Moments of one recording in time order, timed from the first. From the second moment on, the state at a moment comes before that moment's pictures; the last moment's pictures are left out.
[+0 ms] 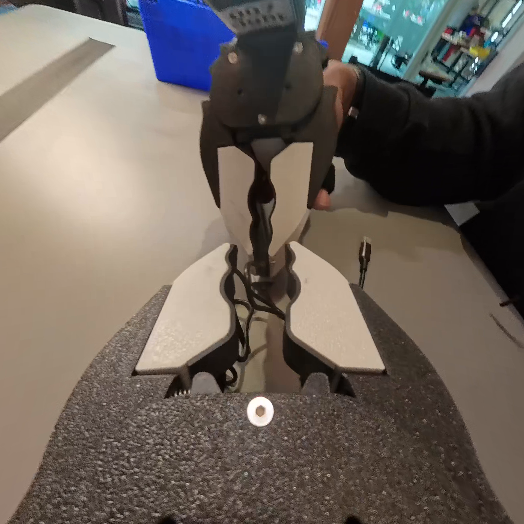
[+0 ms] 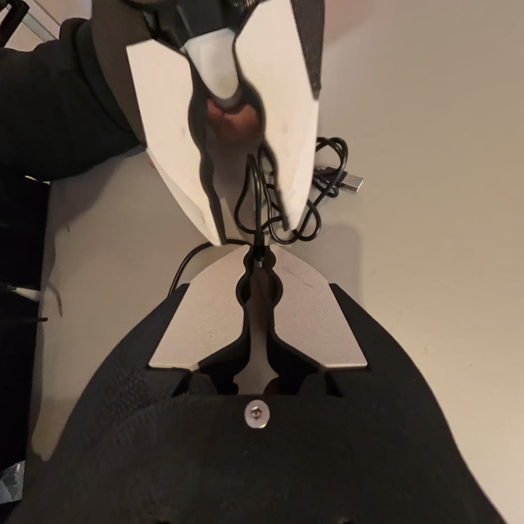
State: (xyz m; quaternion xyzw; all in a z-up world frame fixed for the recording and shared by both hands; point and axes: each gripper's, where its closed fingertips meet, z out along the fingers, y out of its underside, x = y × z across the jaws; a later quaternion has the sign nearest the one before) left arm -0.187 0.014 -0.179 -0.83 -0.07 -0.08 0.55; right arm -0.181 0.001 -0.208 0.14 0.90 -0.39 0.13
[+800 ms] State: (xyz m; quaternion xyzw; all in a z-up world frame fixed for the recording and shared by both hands) left arm -0.202 0.013 -0.187 -0.83 -0.13 -0.09 0.53; right arm -0.200 0.101 -0.236 0.18 0.95 -0.26 0.02
